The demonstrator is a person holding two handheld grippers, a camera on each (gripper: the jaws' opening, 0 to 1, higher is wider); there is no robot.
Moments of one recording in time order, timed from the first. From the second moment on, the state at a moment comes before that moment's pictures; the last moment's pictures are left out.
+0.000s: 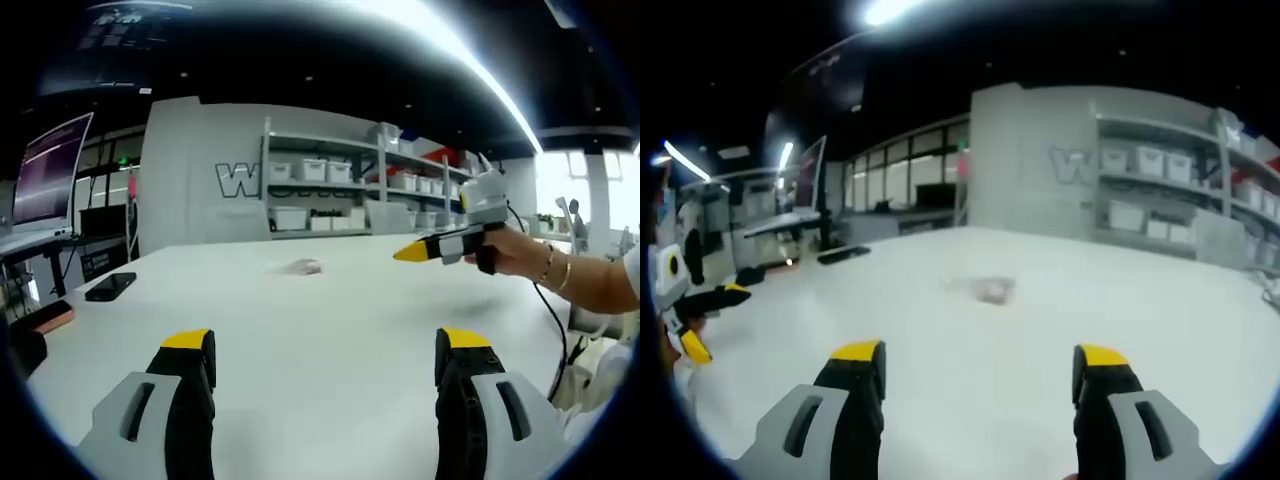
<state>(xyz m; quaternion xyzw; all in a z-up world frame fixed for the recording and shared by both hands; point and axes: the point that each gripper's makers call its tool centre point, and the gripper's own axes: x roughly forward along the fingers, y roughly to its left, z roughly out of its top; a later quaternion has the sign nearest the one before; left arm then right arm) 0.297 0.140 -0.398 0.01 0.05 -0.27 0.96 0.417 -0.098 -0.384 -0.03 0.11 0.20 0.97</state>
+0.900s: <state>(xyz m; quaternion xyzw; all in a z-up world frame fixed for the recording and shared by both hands) 0.298 0.136 -0.398 0.01 0.05 -0.27 0.96 0.436 -0.096 -0.391 -0.04 0.13 0.20 0.97</state>
